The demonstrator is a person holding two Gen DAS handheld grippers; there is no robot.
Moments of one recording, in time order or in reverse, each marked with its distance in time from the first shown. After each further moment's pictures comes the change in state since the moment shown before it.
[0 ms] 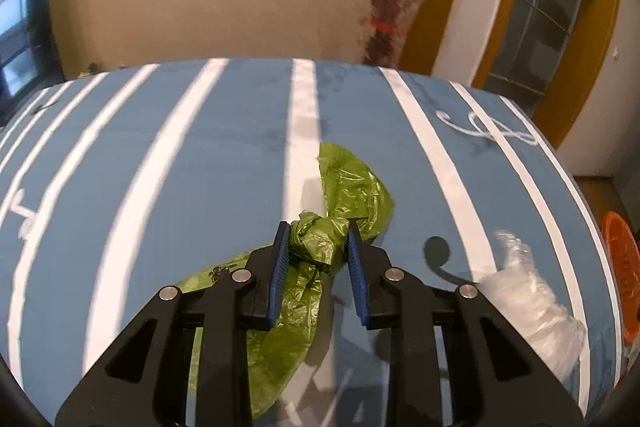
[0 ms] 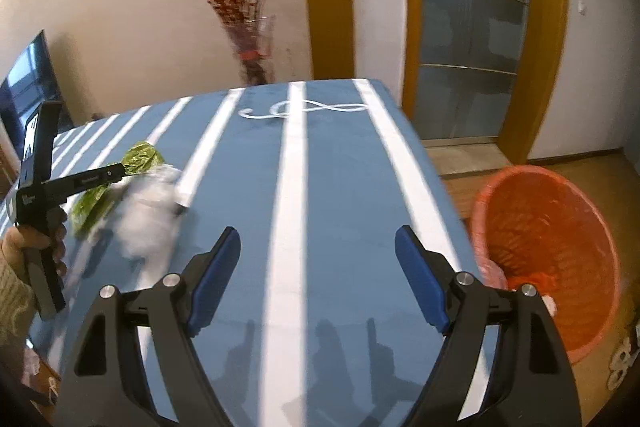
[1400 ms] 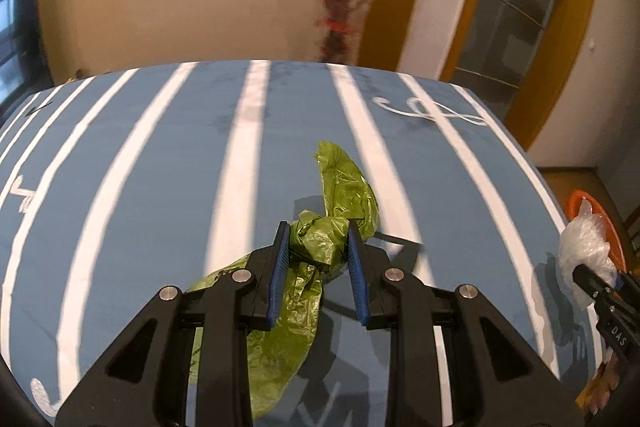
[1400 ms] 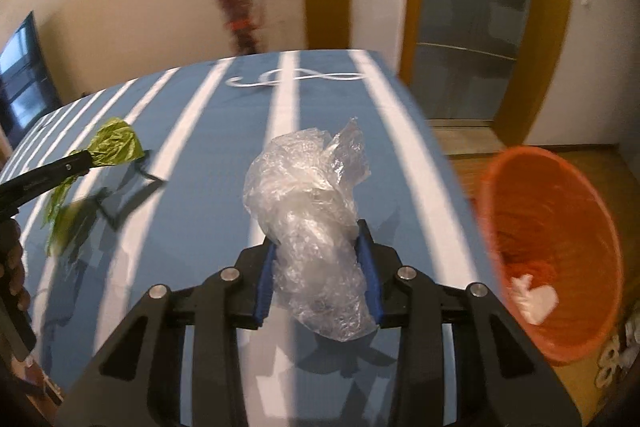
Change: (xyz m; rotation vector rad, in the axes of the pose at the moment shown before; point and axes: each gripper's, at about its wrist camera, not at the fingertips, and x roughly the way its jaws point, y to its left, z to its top) left arm -0.038 -0.061 -0.032 0.052 -0.005 -0.078; right arm 0.018 -0.017 -0.012 -0.004 0.084 -0.074
